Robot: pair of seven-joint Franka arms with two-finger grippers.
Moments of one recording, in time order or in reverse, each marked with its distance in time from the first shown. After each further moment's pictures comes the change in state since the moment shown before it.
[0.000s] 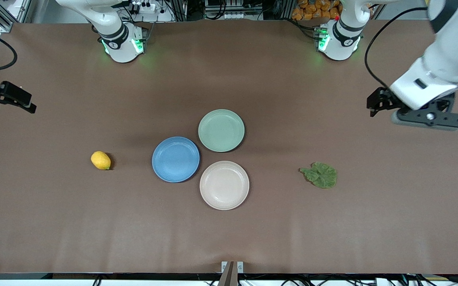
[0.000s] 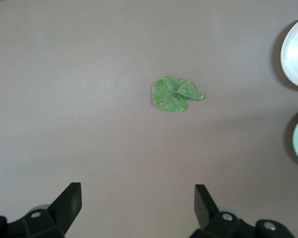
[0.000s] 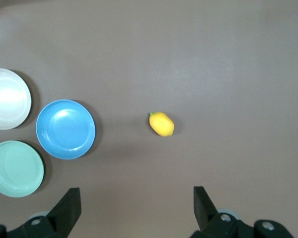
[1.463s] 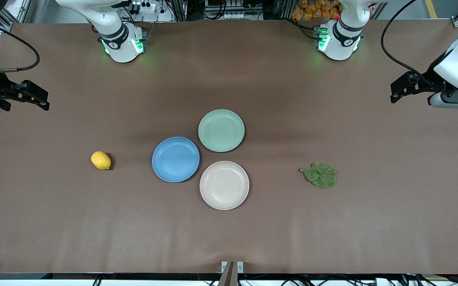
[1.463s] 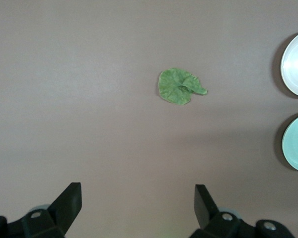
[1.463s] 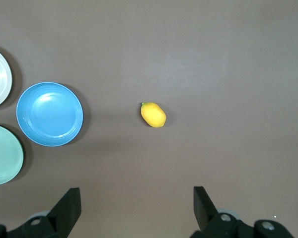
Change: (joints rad) left arm 0.088 -0.122 0.008 -0.114 -0.062 0.008 -0.011; right arm 0.015 -0.020 0.056 -0.044 -0.093 -0.028 -0.009
